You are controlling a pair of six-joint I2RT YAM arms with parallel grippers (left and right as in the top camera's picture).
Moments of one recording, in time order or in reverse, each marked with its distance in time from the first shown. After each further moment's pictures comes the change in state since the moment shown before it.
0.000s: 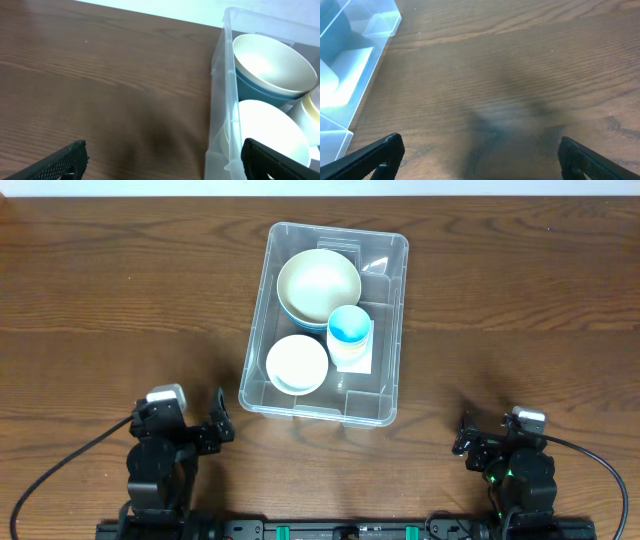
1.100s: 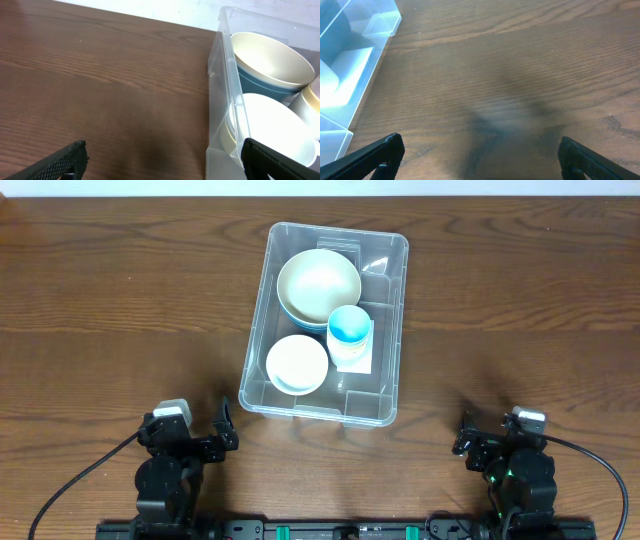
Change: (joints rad) left arm 0.000 -0.206 -0.138 0.001 0.018 0.000; right arm 0.000 0.000 0.000 0.000 0.000 0.000
